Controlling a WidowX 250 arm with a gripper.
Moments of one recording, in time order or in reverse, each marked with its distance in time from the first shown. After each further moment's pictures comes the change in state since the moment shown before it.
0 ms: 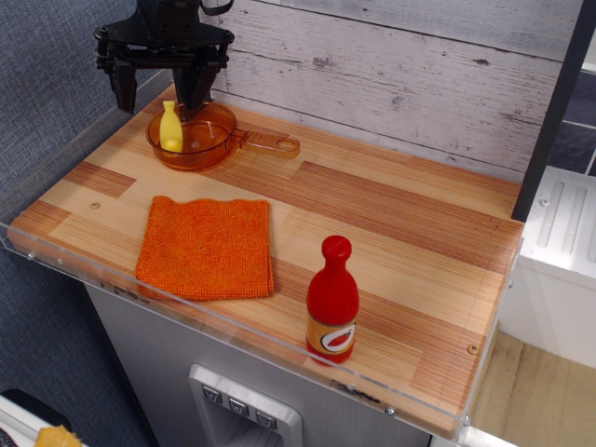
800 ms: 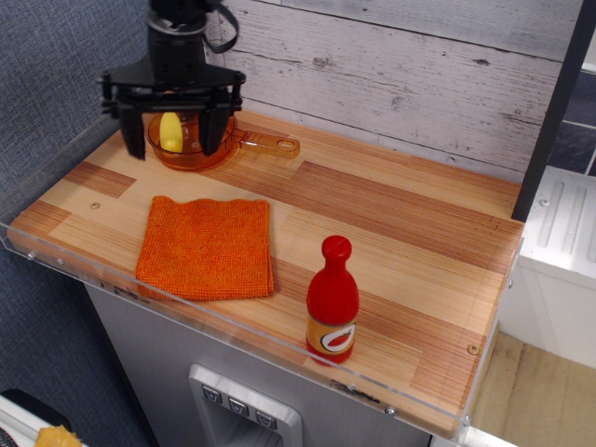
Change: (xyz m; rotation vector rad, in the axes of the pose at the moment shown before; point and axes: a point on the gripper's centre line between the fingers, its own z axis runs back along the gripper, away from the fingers) arm -0.046 0.005 -0.006 -0.121 0.151 -0.155
